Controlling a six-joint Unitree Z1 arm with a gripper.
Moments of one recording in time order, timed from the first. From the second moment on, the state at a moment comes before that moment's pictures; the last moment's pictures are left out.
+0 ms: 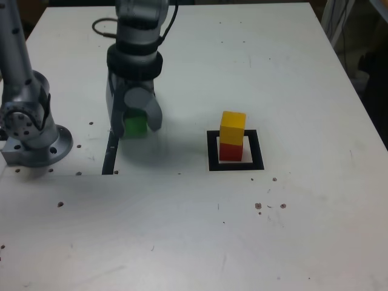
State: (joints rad) arm 0.12 1.67 -0.92 1.04 0.03 -0.15
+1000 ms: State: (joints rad) arm -0.06 1.94 -1.89 1.59 0.08 0.01
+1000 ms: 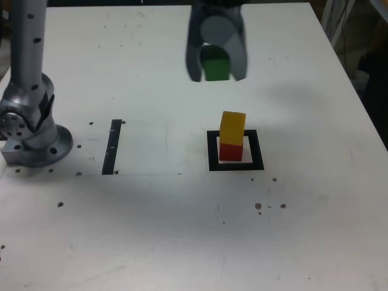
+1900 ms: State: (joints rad) arm -0.10 2.05 -1.86 1.56 0.04 0.01
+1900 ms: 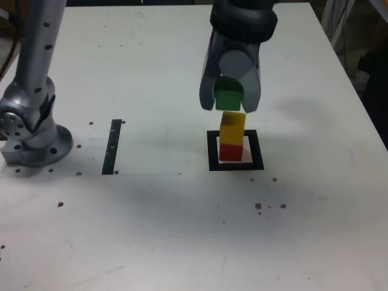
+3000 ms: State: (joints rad) arm -0.09 2.13 -1.85 1.54 0.00 0.03
